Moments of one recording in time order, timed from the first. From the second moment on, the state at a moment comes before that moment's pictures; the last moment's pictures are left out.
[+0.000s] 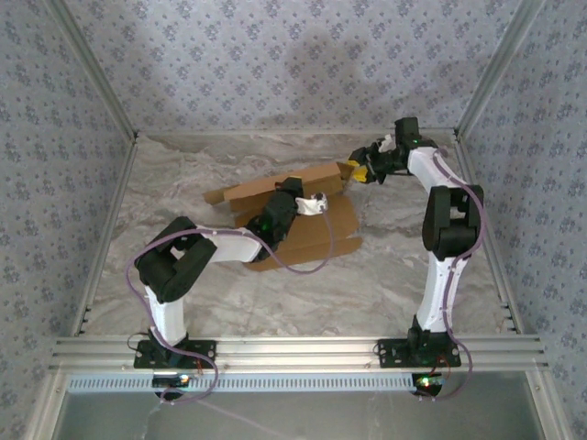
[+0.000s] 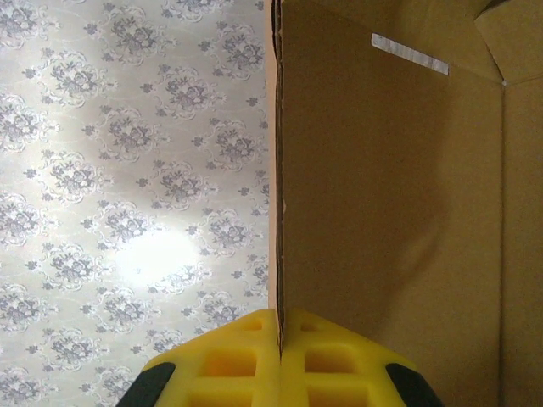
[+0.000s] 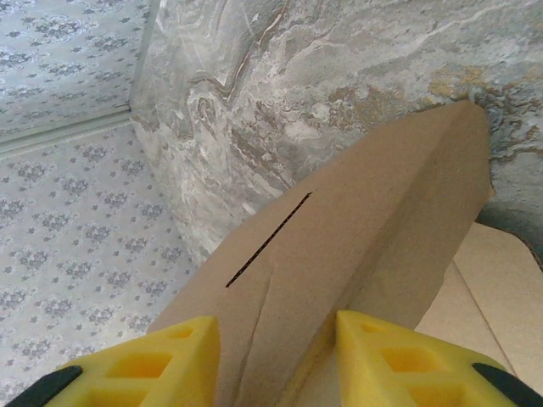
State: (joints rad) left arm -0.81 1.87 0.96 0.79 -0.50 1.32; right arm 0.04 2.11 1.72 -0.64 -0.86 0.79
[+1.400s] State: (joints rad) left arm -0.78 1.84 0.94 0.75 -0.43 1.31; right arm -0.02 1.65 1.43 -0.51 -0.61 0.63
